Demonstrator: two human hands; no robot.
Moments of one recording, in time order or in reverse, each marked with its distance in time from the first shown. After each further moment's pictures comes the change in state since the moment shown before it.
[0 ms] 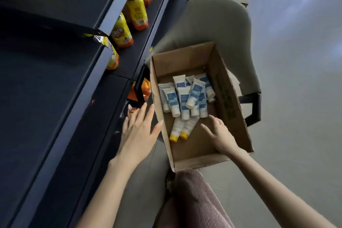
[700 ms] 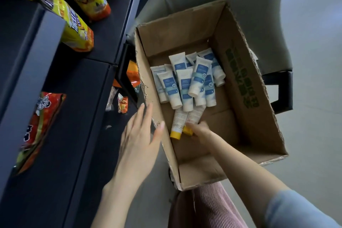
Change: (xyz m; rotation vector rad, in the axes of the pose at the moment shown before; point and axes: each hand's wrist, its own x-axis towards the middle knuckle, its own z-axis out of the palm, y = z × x) left_hand 0.046 -0.018 0.066 -0.280 -0.025 -0.033; right_hand 0.115 0.010 0.134 0.873 -0.144 0.694
